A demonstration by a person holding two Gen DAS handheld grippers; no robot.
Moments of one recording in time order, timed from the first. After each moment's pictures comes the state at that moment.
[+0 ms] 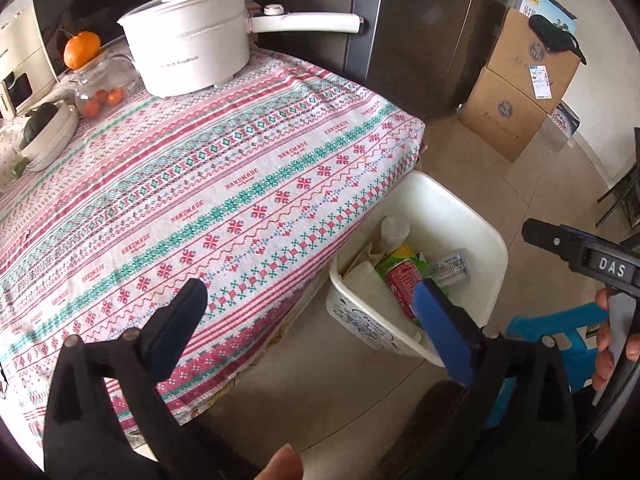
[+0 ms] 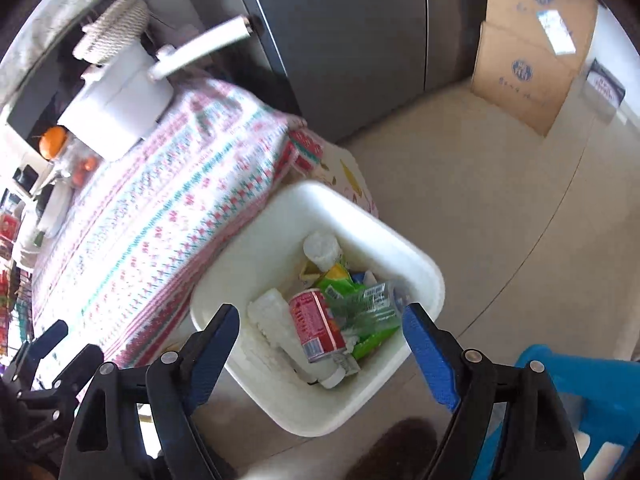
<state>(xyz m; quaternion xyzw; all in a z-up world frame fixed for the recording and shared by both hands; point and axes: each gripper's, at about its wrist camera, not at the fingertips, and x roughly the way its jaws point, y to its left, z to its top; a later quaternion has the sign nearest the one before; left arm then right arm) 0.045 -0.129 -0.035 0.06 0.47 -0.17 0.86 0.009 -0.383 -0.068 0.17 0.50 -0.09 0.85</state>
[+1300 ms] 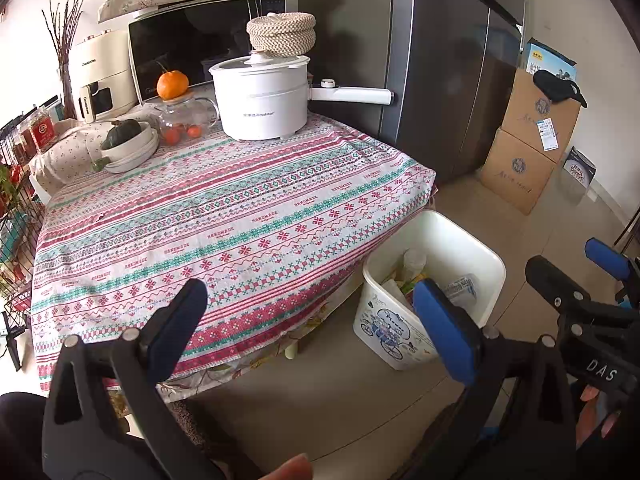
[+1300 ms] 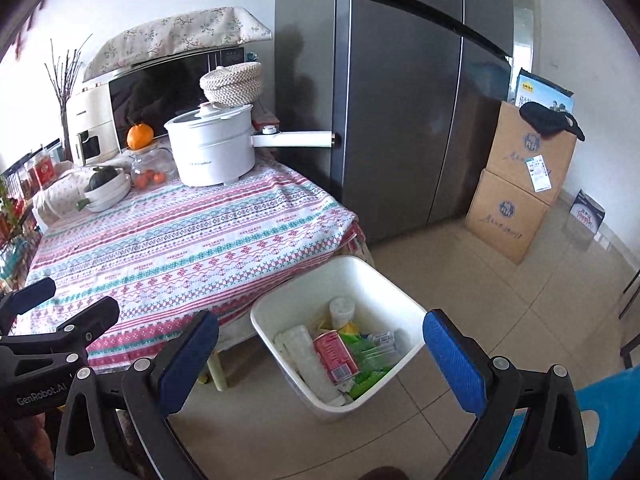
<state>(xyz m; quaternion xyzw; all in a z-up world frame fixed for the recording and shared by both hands) -0.049 -0.080 -0.003 0.02 0.36 -0.11 0.93 -0.109 -0.259 -0.010 0.02 0.33 -0.10 0.94</state>
